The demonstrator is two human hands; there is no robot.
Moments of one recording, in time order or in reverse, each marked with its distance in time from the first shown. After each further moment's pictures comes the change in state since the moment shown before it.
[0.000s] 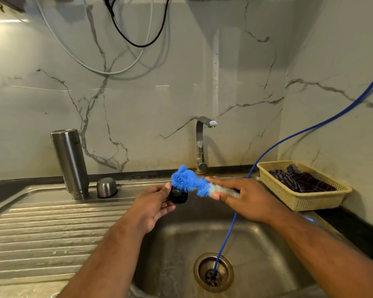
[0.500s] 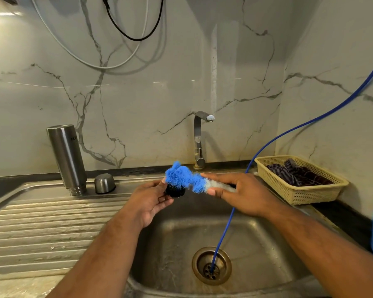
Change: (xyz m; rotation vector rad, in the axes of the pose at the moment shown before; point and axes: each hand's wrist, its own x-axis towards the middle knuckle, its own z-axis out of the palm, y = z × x) left_hand -0.004 0.003 0.001 -0.048 -0.004 -0.013; right_hand 0.000 -0.001 0.005 0.022 -0.019 0.003
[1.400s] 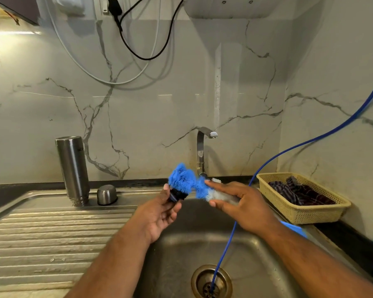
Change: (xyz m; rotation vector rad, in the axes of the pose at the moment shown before) left_hand -0.017 0.006 0.018 -0.242 0.018 -0.090; right_hand 0.003 0.004 0.006 0.156 0.187 -0.100
